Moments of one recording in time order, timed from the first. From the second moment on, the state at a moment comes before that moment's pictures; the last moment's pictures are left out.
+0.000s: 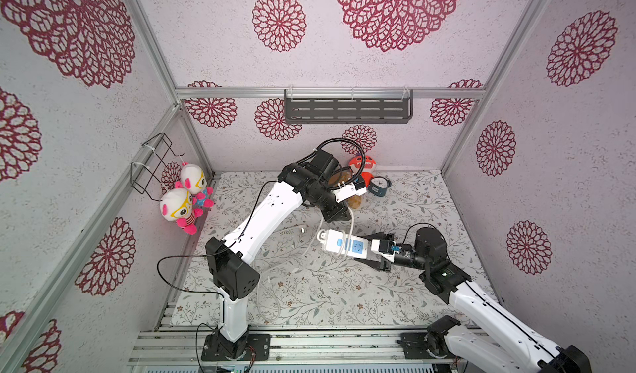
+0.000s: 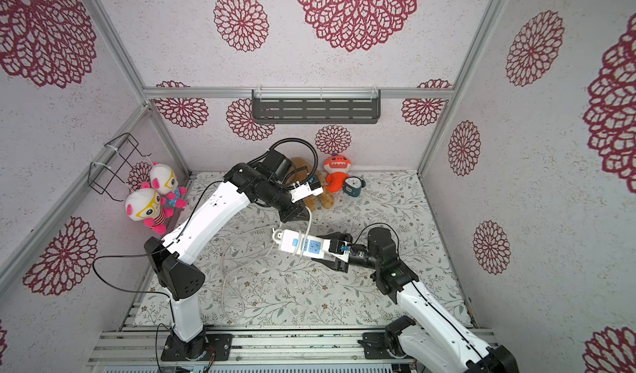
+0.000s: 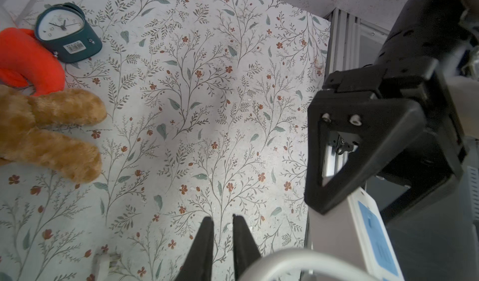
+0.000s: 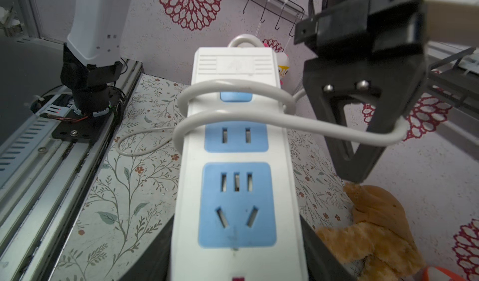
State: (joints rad) left arm -0.65 1.93 2.10 -1.22 0.52 0.46; right arm 0.52 0.87 0.55 0.15 -0.79 -0.52
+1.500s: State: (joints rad) left arm -0.64 1.74 1.08 -0.01 0.65 -0.20; right arm 0.49 0.78 0.53 0.30 -0.13 -0.34
